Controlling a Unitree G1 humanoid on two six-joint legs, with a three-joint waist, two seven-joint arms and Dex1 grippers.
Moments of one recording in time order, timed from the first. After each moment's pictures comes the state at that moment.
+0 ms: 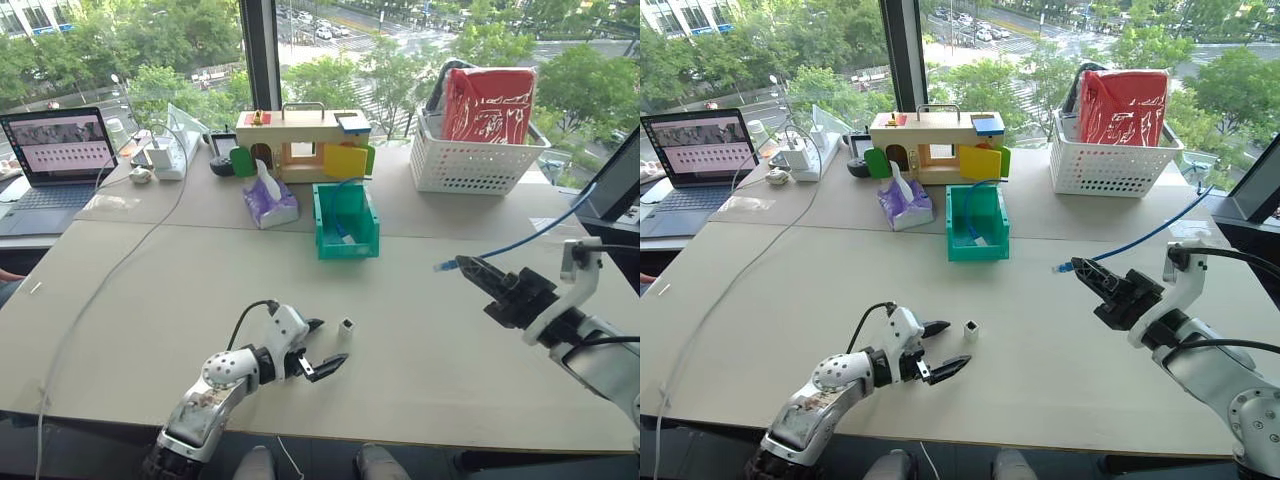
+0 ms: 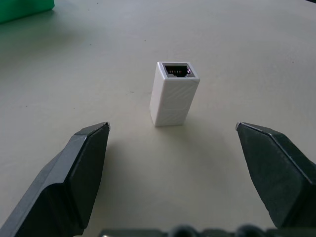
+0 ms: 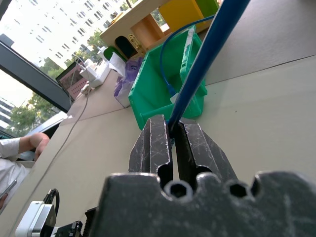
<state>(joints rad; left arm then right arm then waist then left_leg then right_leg) -0.14 0.31 -0.28 -0.20 -0.21 0.38 -0.68 -0.02 -0.76 -0.41 -0.51 1.65 0.73 -0.14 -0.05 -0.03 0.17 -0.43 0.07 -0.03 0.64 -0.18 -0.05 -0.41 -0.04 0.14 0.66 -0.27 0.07</state>
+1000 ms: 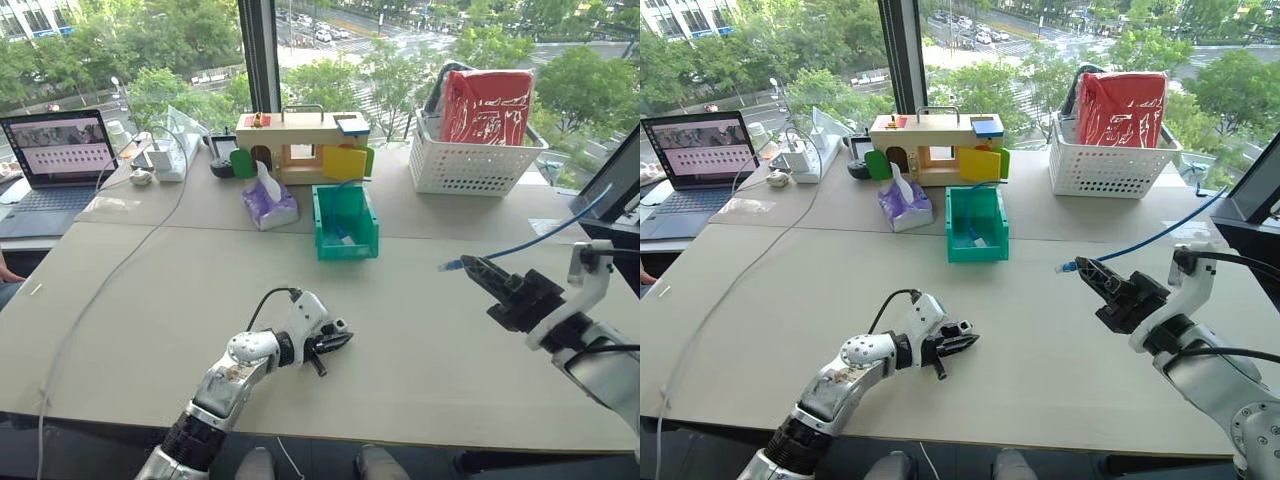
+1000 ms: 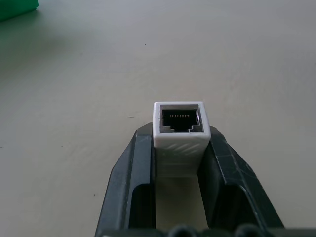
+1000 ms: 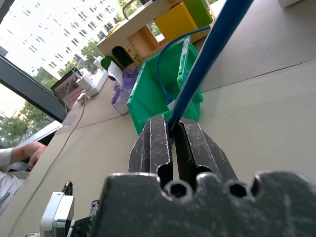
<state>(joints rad) -0.31 0.31 -0.32 -0.06 -0.20 0.40 -0.76 0.00 -0.73 -0.42 -0.58 1.65 0.69 -0.20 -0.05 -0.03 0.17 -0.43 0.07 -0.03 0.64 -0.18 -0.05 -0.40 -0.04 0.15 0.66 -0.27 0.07</state>
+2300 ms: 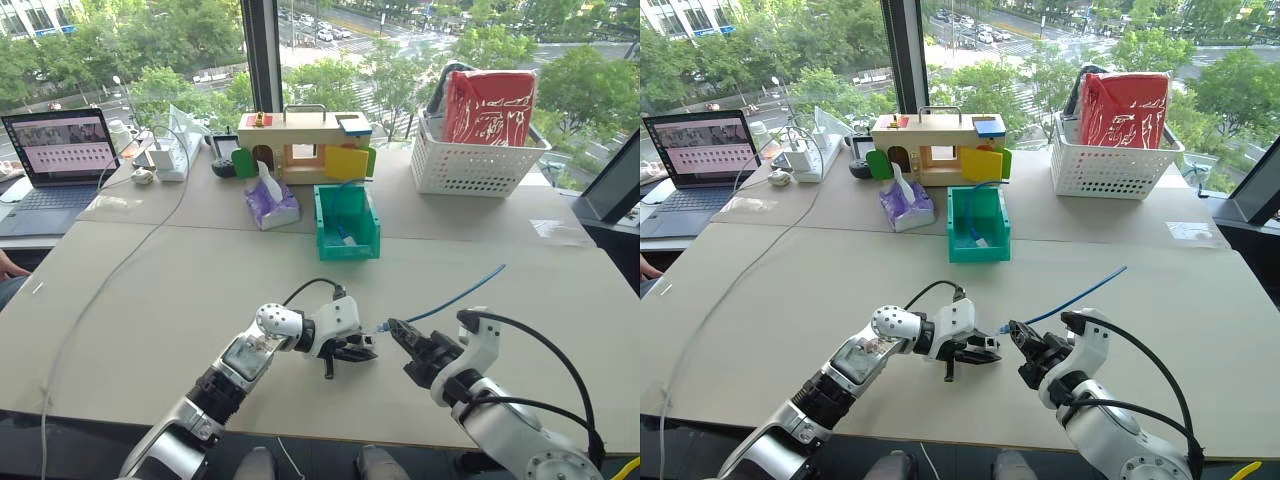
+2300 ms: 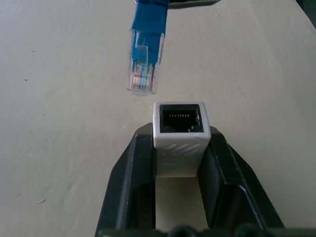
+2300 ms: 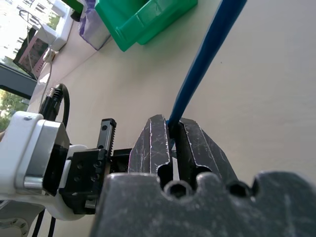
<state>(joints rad) -0.54 0.28 -0.48 0.14 -0.07 0.31 -1.04 0.16 -0.37 -0.02 -0.76 1.35 0.65 -0.47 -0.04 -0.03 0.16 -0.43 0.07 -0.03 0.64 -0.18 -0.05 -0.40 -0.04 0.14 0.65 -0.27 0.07</state>
